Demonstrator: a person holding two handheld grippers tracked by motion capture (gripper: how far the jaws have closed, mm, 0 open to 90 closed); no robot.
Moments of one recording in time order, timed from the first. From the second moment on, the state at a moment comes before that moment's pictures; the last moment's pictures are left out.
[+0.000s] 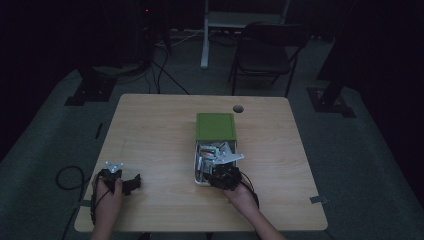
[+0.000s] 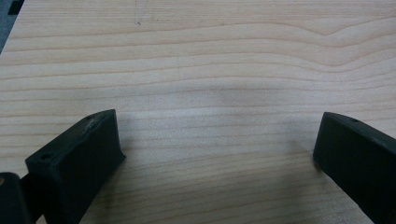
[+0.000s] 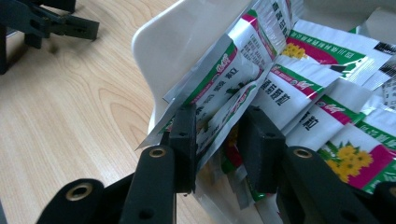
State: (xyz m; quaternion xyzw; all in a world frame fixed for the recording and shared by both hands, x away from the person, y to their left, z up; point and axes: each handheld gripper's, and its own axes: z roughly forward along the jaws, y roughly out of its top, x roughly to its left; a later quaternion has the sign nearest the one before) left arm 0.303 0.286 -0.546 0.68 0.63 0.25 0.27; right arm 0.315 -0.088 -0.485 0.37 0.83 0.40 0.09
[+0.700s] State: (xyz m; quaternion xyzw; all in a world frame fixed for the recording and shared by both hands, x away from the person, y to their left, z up) left arm 0.303 0.286 -0.546 0.68 0.63 0.25 0.27; right arm 0.319 -0.071 -0.492 0.40 0.83 0.38 0.12
